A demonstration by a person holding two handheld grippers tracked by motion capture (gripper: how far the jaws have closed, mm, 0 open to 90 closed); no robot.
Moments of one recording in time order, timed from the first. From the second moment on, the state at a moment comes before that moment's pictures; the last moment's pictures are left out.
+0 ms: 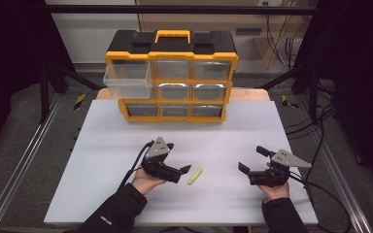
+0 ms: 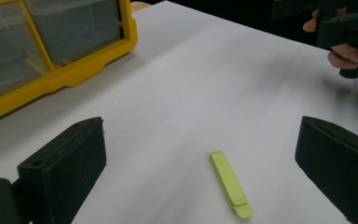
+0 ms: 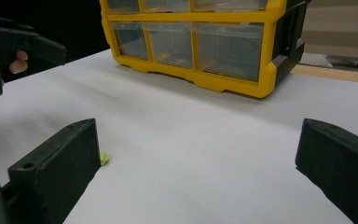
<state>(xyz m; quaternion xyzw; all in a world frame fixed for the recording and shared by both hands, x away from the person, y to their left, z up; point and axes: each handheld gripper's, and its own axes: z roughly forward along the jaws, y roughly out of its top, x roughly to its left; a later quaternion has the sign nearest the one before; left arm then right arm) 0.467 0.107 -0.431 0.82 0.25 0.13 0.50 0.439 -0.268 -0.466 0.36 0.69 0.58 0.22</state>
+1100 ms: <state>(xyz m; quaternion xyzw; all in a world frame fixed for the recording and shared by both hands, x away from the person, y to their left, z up) 0.473 0.062 -0.470 0.87 0.27 0.08 0.39 0.440 -0.268 -0.466 0.36 0.69 0.58 0.22</state>
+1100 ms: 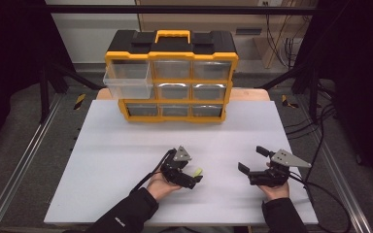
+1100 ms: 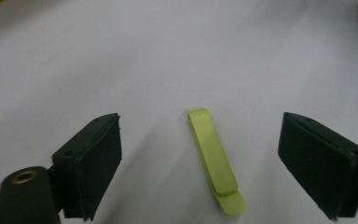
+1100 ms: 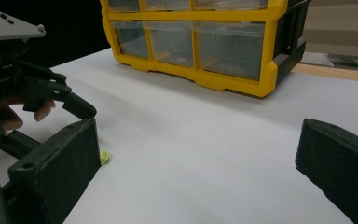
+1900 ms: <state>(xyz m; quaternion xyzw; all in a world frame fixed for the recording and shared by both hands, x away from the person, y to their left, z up) 0.467 0.047 -0.478 0.89 0.27 0.08 0.36 0.440 -0.268 -0.467 0.36 0.70 0.58 0.22</state>
